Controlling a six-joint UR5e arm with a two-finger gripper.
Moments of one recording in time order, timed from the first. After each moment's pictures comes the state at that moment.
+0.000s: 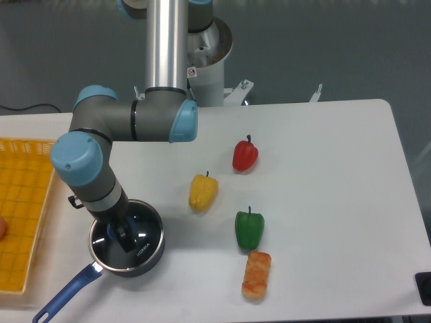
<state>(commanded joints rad) 2.03 -2.09 -1.45 -1.10 1.63 1.06</state>
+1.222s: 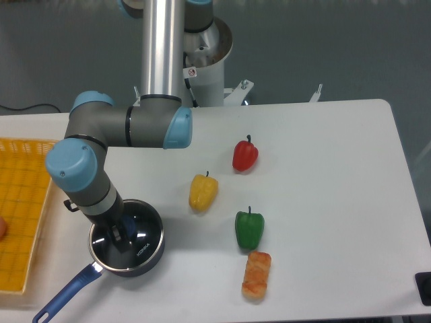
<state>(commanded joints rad) 2.01 -2.11 -1.45 -1.10 1.64 1.06</state>
